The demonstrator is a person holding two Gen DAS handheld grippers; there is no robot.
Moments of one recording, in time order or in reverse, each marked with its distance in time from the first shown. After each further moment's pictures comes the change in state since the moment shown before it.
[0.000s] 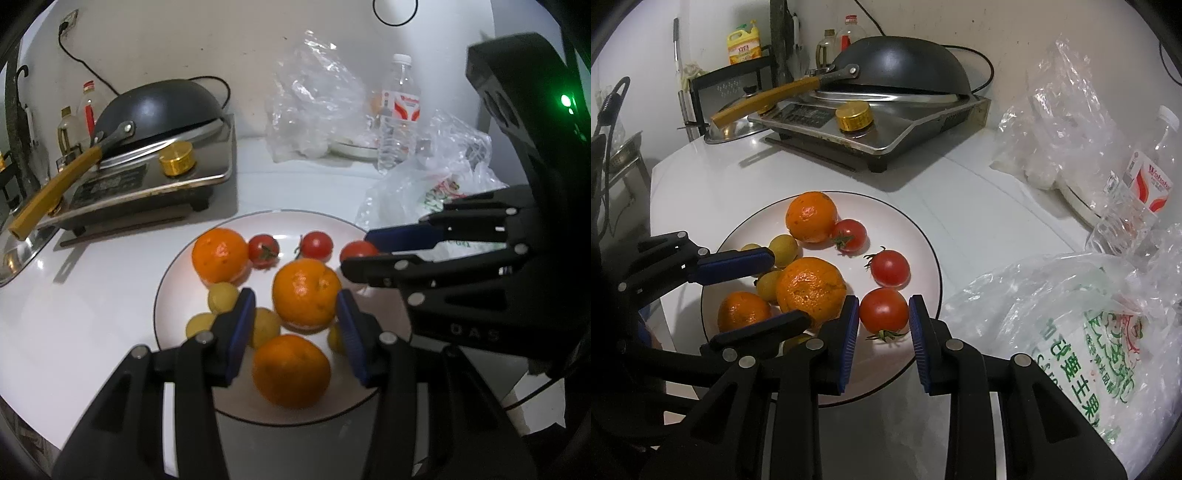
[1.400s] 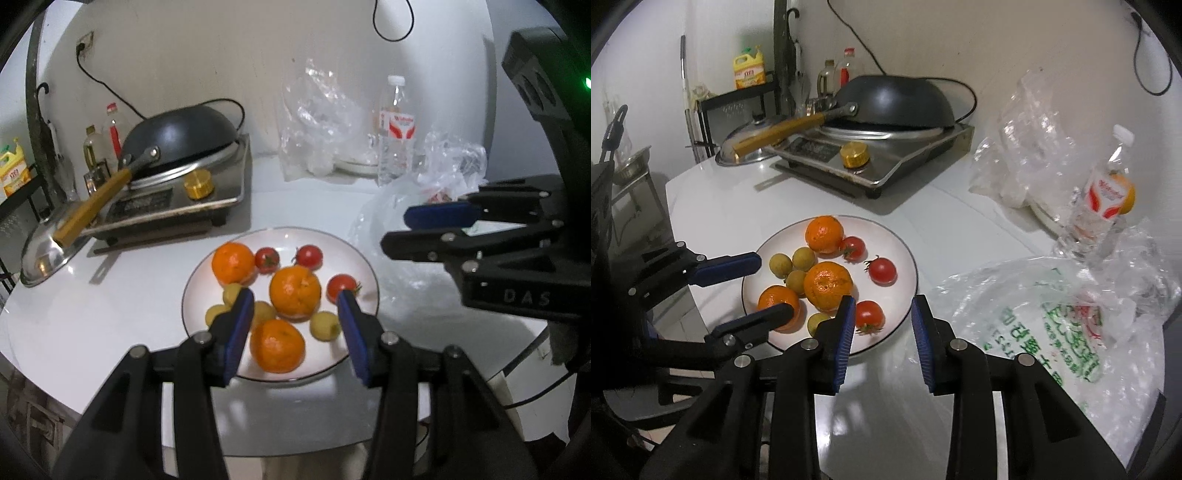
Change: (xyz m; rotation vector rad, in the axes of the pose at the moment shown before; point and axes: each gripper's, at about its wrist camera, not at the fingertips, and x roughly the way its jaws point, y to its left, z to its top) left arm -0.053 -0.028 0.004 -0.001 -0.048 0.094; right arm -0.082 -0.002 -0.013 0.008 -0.111 -0.032
